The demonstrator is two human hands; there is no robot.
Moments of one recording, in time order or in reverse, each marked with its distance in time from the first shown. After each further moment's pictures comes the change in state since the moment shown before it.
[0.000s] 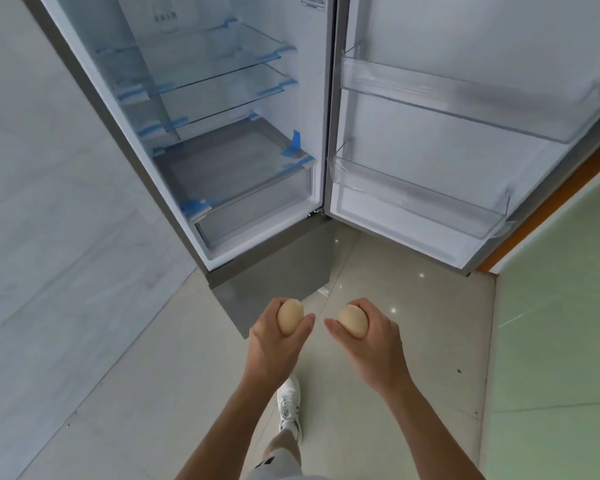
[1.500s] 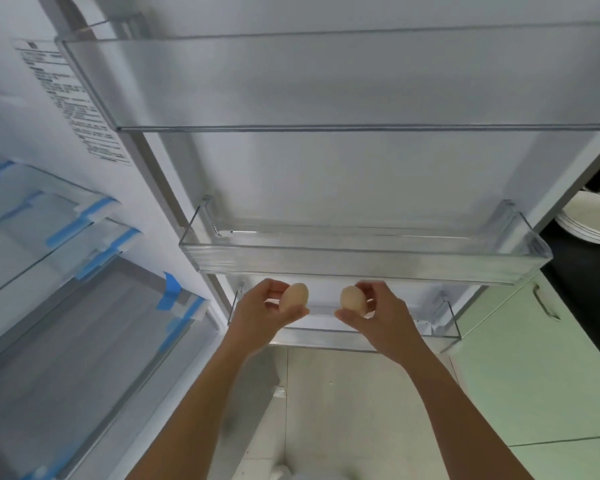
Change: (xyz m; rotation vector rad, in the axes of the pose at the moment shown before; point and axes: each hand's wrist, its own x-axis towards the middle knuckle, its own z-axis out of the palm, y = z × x) left_hand 0.382 0.174 0.172 0.108 -0.636 0.243; right_hand 0.338 0.046 -0.129 0.021 0.257 0.306
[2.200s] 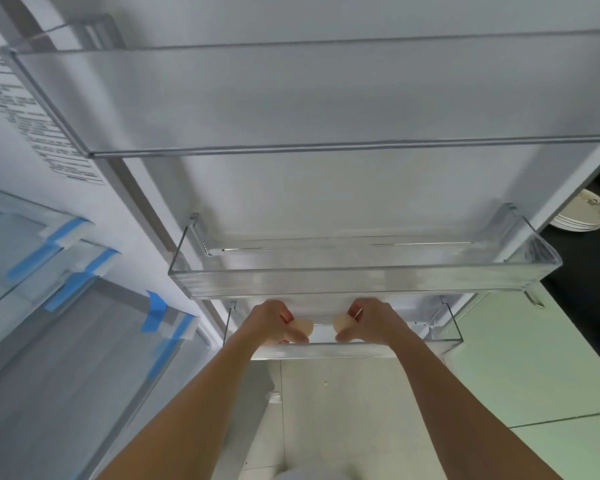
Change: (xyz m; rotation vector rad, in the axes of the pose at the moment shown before) left_hand 0.078 -0.033 0.020 0.388 -0.390 -0.212; right_hand 0.057 0.027 0.015 -0.405 -0.239 0.350
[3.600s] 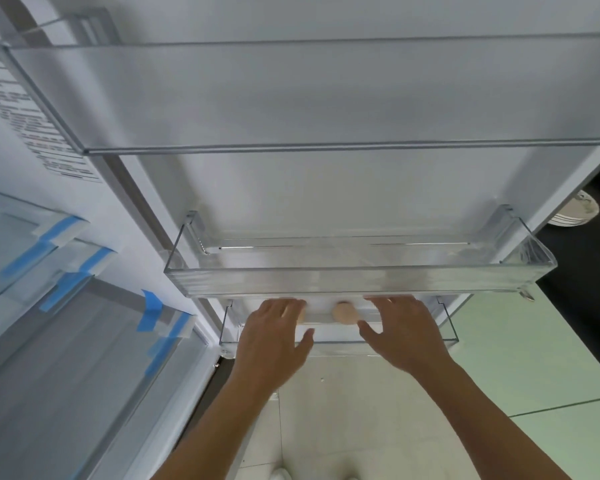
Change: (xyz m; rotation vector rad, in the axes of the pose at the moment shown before) left_hand -0.073 0.005 0.024 0.472 0.568 0.543; right_hand -0.067 0.015 -0.011 -0.482 0.472 -0.271
